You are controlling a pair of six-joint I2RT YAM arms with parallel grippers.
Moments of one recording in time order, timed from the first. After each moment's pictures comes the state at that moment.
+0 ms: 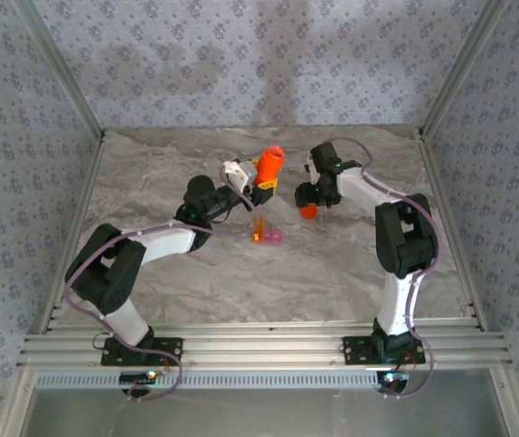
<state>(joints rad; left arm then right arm) -0.60 1.66 0.85 0.93 0.40 0.03 0.33 1.94 1.43 -0.64 -0.06 0.14</state>
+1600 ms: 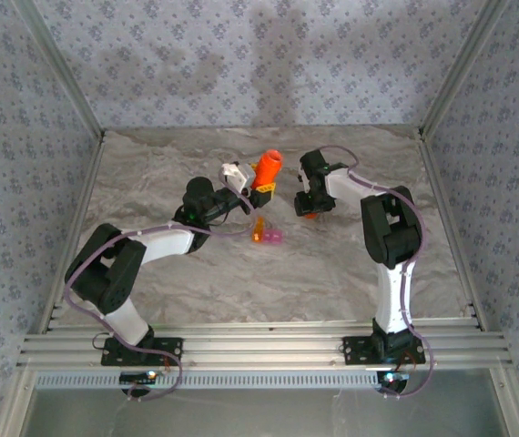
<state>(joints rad) -0.59 1.67 0.83 0.93 0.43 0.01 0.36 2.06 1.47 -0.69 0.00 0.11</state>
